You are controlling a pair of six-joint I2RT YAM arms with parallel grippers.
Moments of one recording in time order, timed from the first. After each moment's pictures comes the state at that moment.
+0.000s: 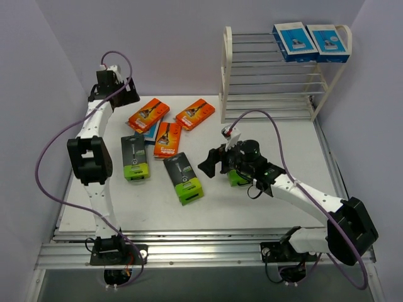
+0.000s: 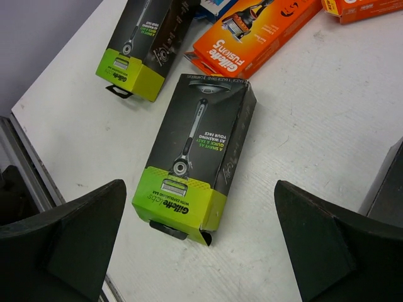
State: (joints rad) left arm 0.04 2.19 2.02 -0.44 0.12 -0.26; right arm 0.65 1.26 0.72 0.19 -0.24 0.31
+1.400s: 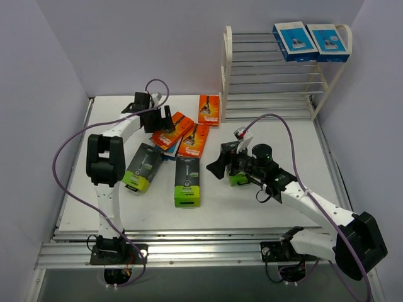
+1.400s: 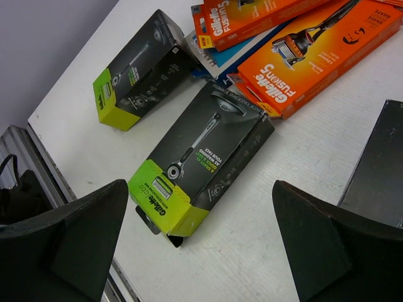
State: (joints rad) left arm -0.16 2.22 1.77 -0.42 0.30 -0.27; right arm 0.57 1.13 0.62 0.20 -0.32 0.36
